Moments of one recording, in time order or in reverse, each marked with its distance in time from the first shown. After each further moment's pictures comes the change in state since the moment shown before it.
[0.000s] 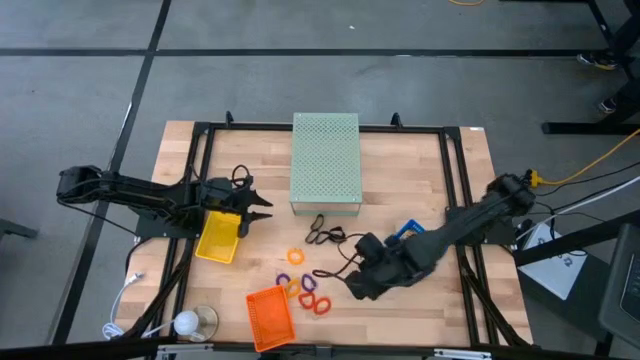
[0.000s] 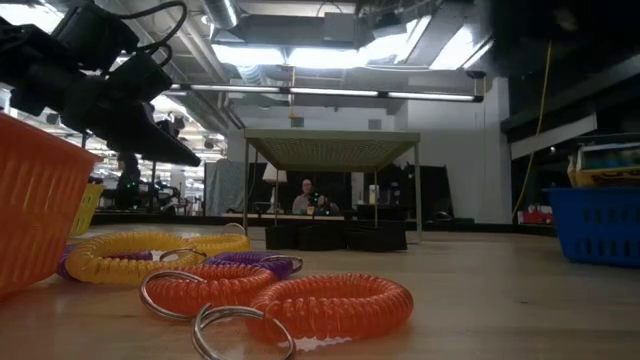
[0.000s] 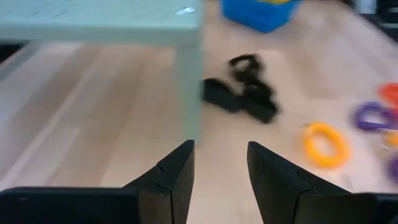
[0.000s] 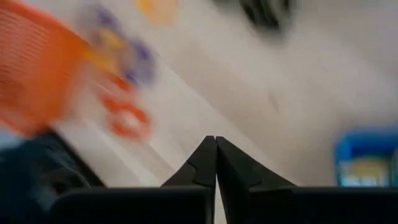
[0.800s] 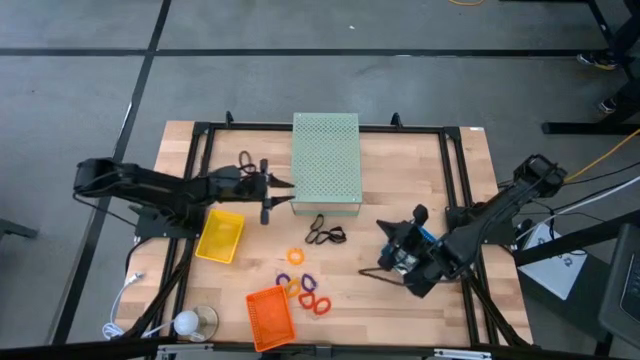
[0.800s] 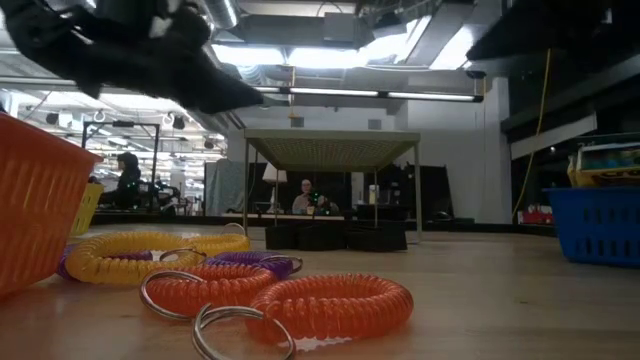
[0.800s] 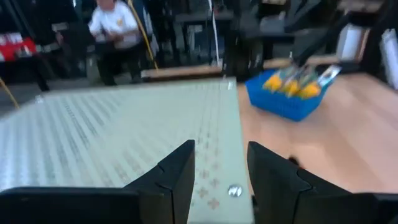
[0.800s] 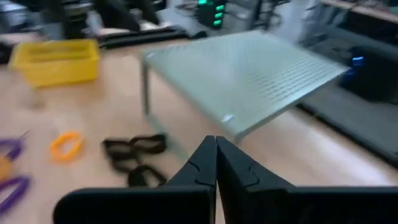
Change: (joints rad) left arm 0.055 0.300 0.190 0.372 -0.063 0.099; right arm 0.137 -0.341 -0.593 0.354 0.869 -0.378
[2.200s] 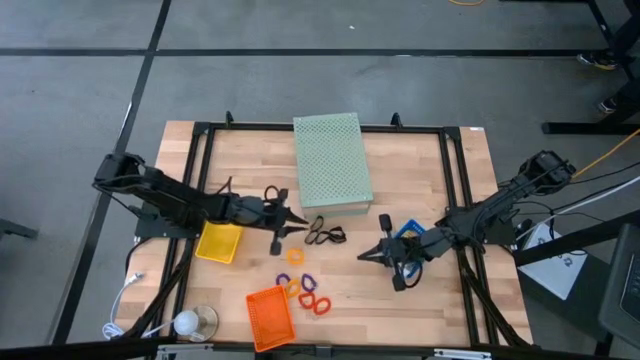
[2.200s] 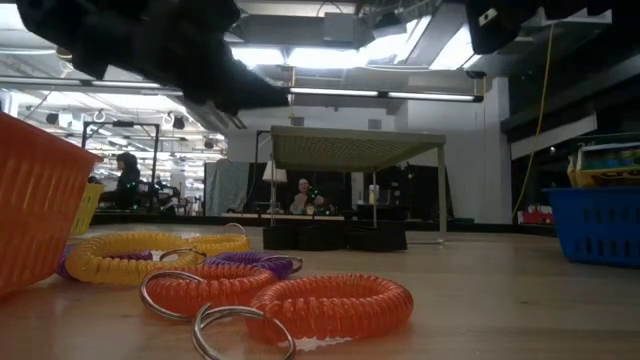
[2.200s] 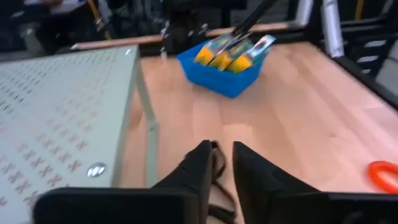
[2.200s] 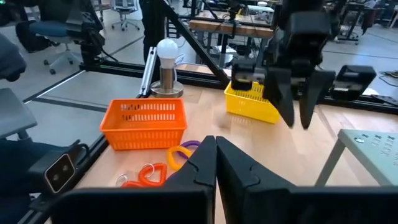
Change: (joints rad) left arm -0.321 0.229 0.186 -0.103 -0.139 -0.098; right arm -0.149 -0.115 -0.332 1.132 -0.811 -0.960
